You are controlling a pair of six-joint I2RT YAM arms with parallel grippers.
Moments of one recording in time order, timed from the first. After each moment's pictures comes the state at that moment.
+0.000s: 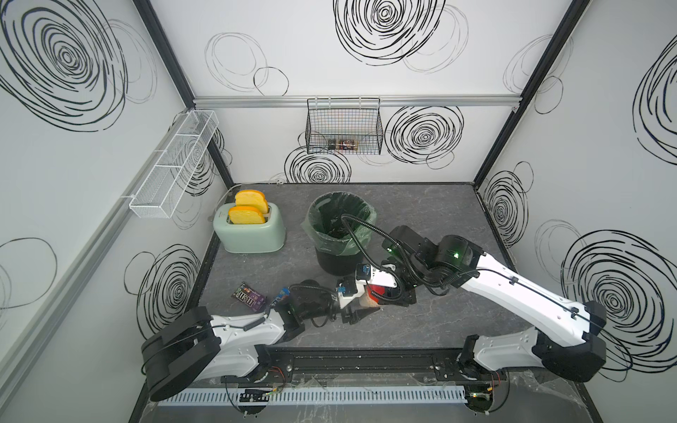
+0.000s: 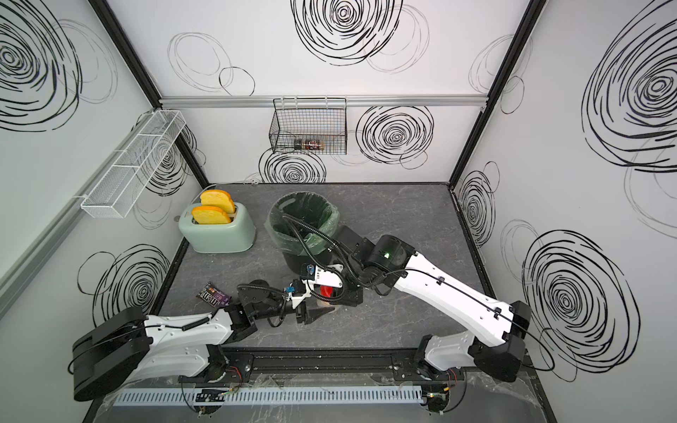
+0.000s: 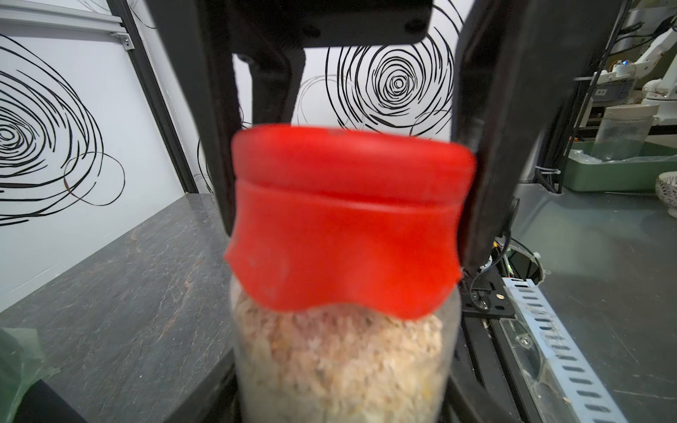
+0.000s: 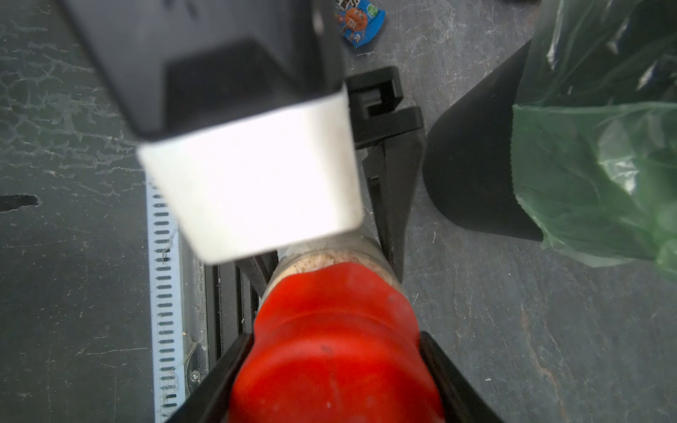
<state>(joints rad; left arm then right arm) -0.93 1.22 0.29 0.90 0.43 0.09 1.03 1.32 1.45 -1.24 -0.14 -0.50</state>
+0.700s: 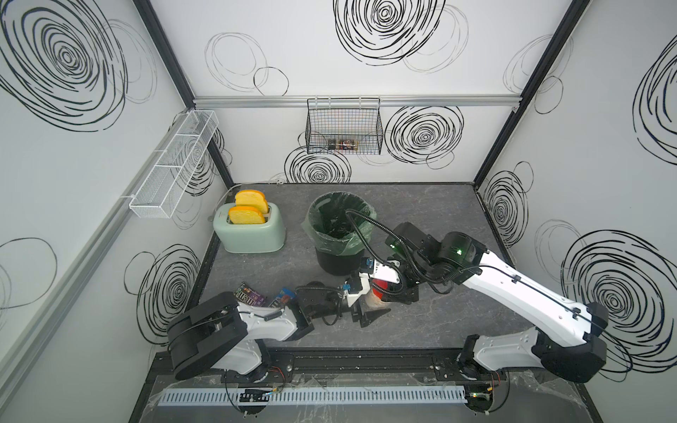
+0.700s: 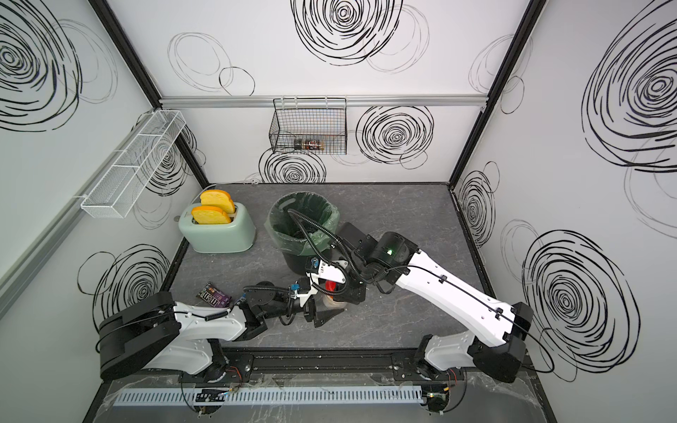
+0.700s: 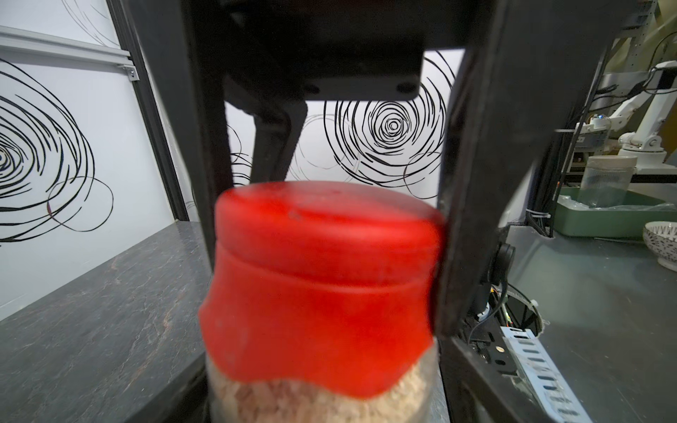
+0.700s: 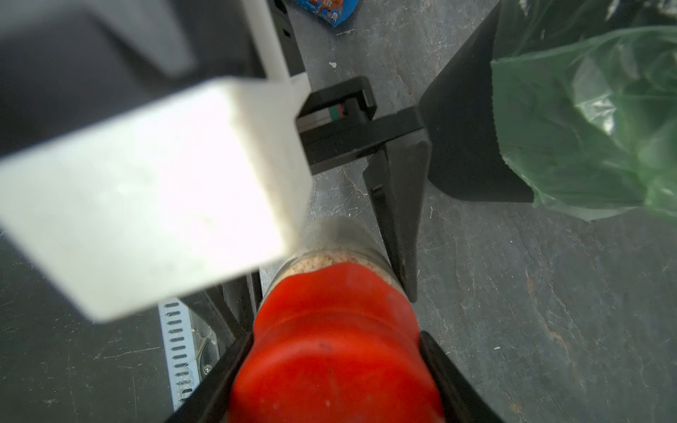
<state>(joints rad) -0.98 1.39 0.33 1.15 0.40 0.02 0.99 1.32 1.47 -1.27 -0.13 -0.43</state>
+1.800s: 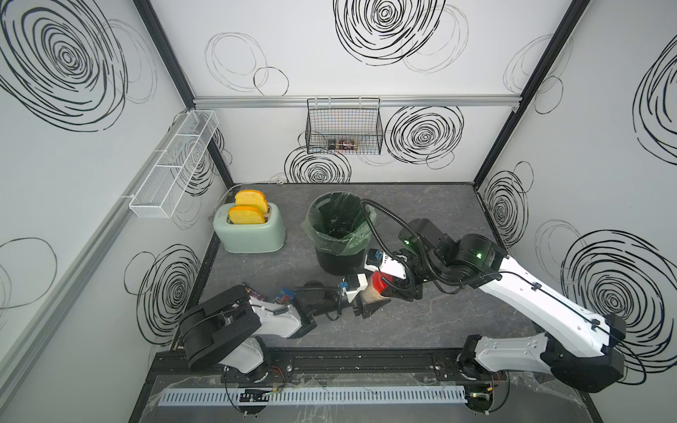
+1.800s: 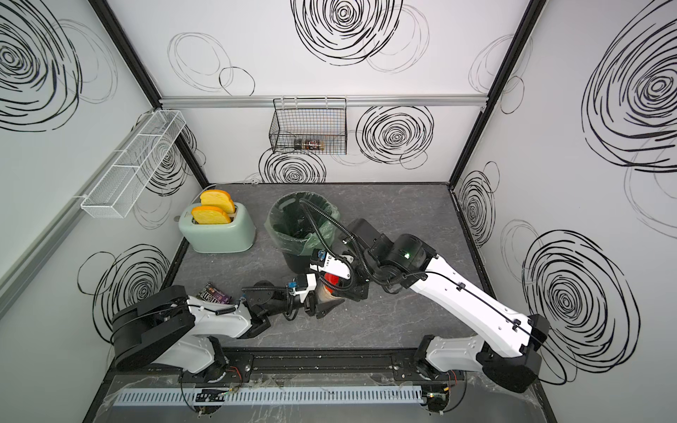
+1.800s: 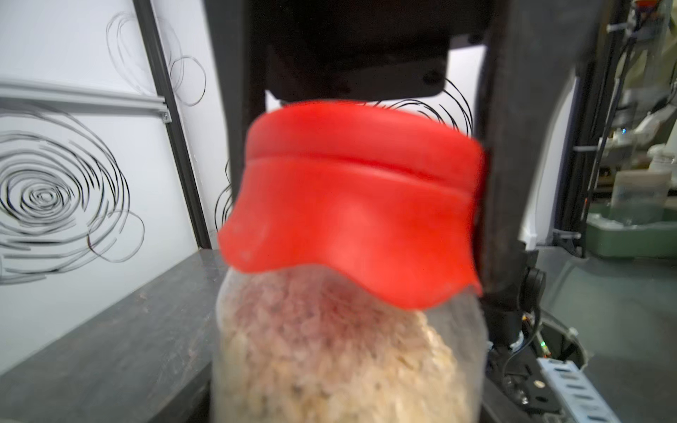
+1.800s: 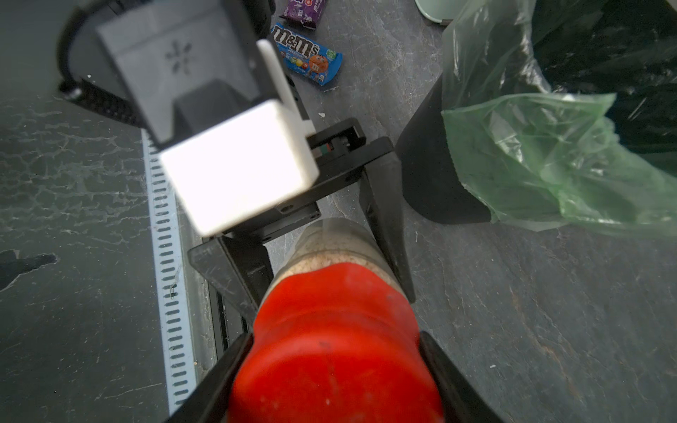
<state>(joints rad) -0.95 1.47 0.33 1.30 0.39 0.03 0.96 1.24 1.46 -1.20 -0.18 -0.40</state>
